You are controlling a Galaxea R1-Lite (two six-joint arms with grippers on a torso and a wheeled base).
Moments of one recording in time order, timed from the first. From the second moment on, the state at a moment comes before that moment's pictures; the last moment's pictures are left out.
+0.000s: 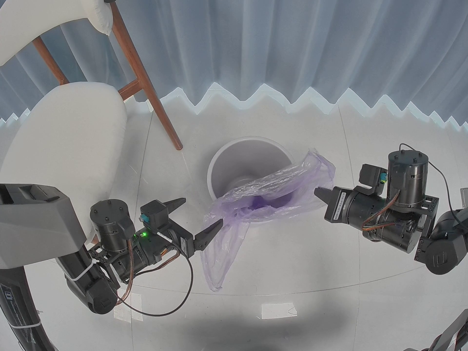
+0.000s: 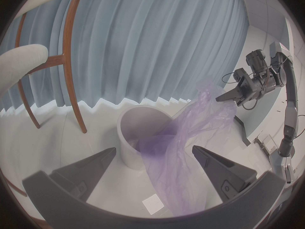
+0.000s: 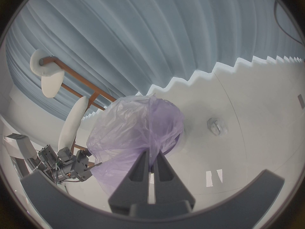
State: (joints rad) left arm -0.46 2.09 -0.46 -1.55 -0.21 0.05; right arm 0.59 1.68 -0.69 -0.69 -0.10 0.43
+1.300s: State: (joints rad) left arm -0.37 2.13 -0.96 -1.17 -0.30 -0.24; right arm 0.44 1.67 -0.81 -0.63 0.23 0.52
